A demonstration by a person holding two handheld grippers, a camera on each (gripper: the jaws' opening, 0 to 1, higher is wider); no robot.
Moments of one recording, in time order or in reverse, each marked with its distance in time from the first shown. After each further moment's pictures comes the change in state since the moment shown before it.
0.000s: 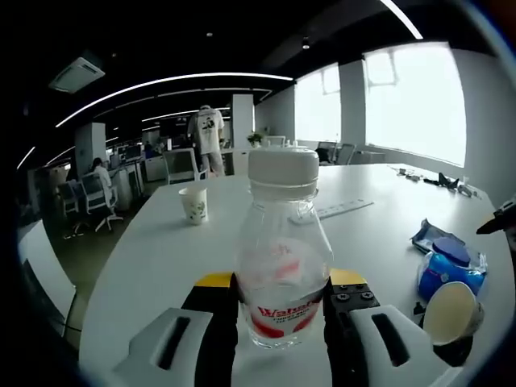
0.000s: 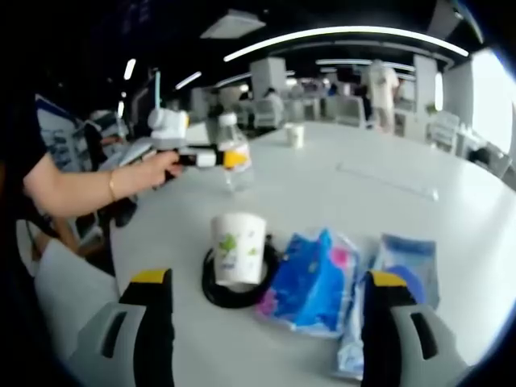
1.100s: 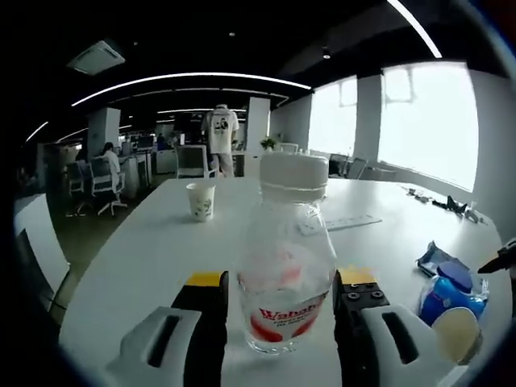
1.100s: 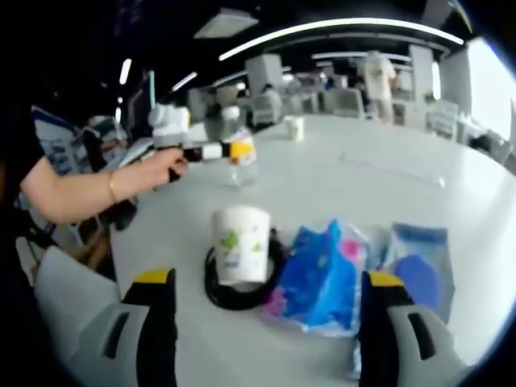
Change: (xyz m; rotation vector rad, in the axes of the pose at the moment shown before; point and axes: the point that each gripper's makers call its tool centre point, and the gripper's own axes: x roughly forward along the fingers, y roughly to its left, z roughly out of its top) left arm 0.009 0.008 0.006 -0.122 -0.051 0.055; right arm 0.013 0.005 -0.009 0.051 0.013 0.013
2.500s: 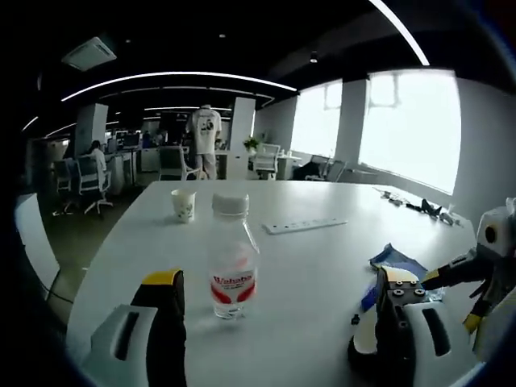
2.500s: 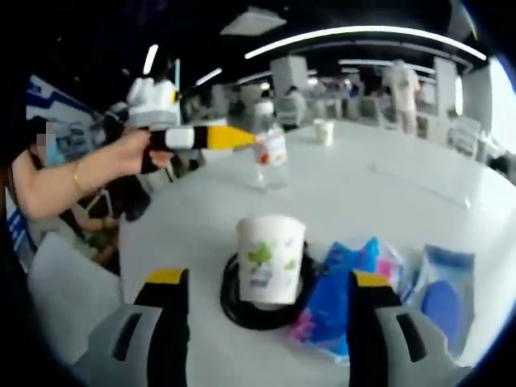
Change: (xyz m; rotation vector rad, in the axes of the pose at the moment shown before) left arm -0.076 -0.055 0.015 -0.009 0.017 -0.118; right arm 0.031 0.032 0.005 -0.097 -0.004 0.096
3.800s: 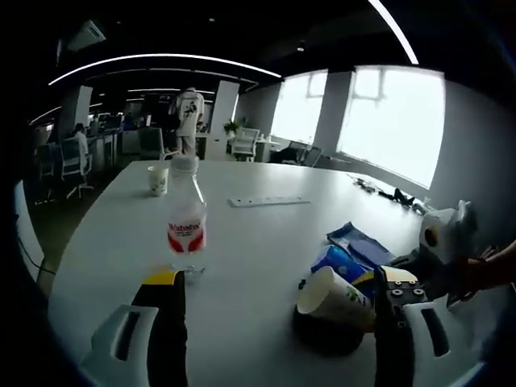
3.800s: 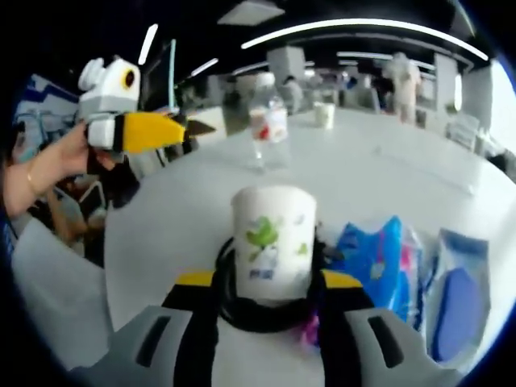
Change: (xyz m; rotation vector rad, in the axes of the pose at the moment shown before) left arm -0.037 -0.052 -0.039 -0.036 0.099 -0.122; right arm 0.030 0.001 -0.027 -0.006 0.057 -0.039
